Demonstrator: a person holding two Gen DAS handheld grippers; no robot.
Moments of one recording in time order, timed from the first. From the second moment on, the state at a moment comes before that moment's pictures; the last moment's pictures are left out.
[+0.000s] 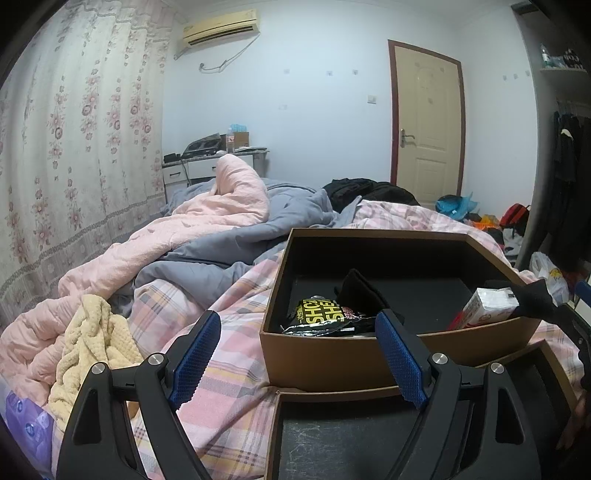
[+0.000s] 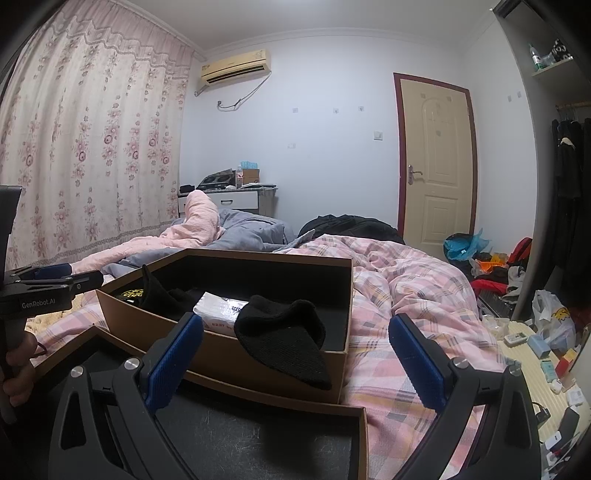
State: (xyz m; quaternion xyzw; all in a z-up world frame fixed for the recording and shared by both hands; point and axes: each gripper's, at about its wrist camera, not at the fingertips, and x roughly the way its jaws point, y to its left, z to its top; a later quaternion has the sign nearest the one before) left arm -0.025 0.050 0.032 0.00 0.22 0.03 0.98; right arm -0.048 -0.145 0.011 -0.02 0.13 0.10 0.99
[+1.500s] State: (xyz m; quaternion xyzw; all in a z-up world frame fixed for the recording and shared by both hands) left arm -0.030 0.051 0.035 -0.01 0.21 0.03 0.98; right arm -0.052 -0.141 0.009 -0.03 0.12 0.10 0.99
